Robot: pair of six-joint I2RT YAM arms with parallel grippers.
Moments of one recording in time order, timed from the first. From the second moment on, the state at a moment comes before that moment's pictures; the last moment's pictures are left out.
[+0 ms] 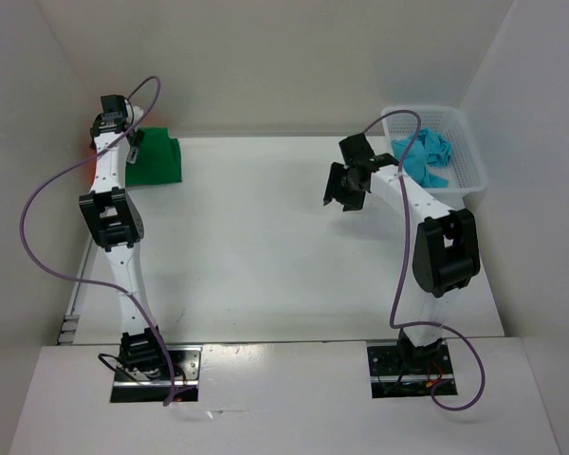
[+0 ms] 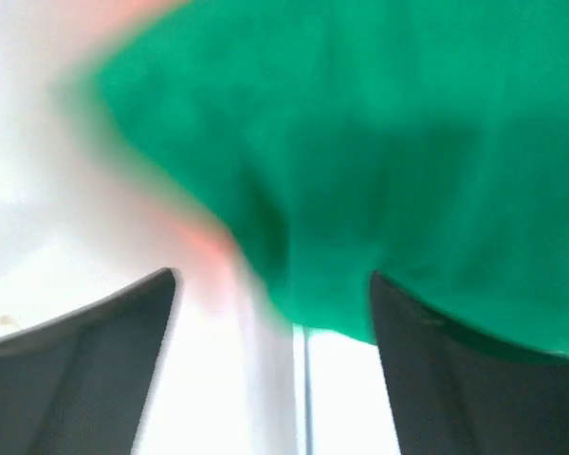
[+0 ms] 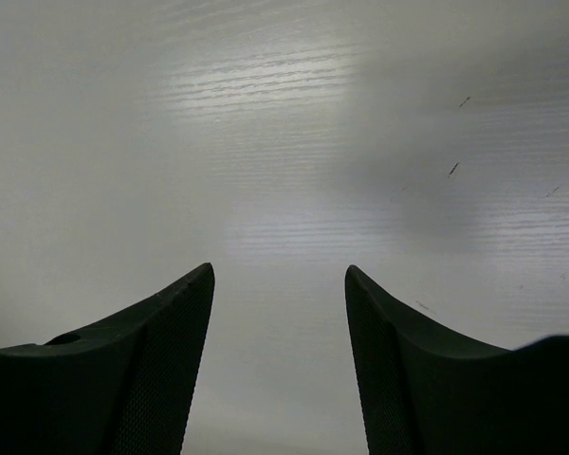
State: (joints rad) left arm 0.26 2.54 2.53 -0.81 -0.34 0.55; right arm 0.32 1.81 1.48 -0.72 -0.01 0.56
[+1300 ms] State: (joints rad) left arm 0.27 1.99 1.88 -0.83 -0.02 0.31; right arm -0.13 2.47 2.54 -1.02 0.11 0.50
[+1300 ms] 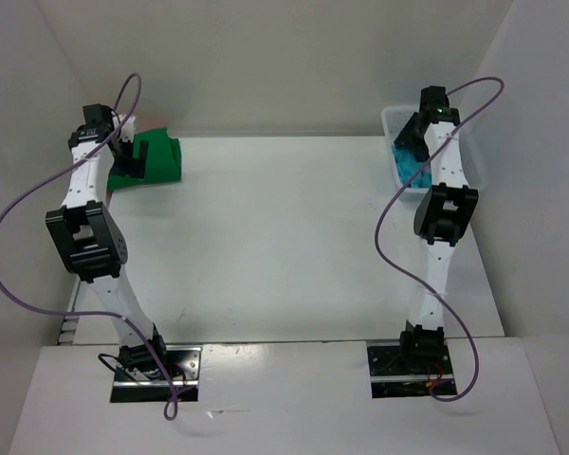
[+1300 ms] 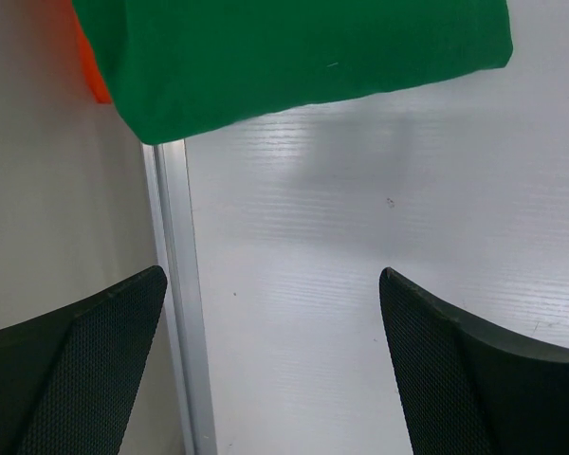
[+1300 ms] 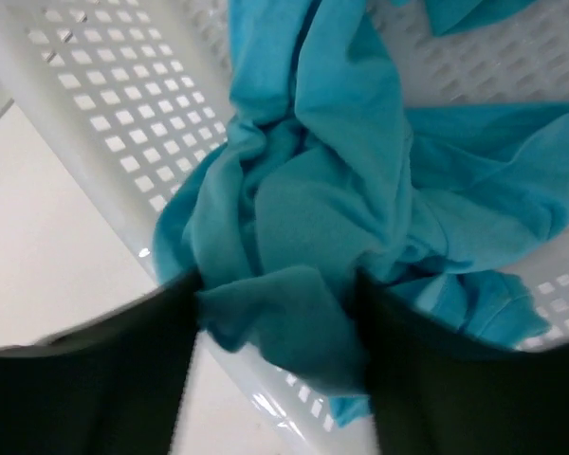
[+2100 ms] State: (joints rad) left arm 0.25 1.75 1.82 -0.82 0.06 0.31; right arm 0.18 1.84 2.79 -1.01 0.07 0.44
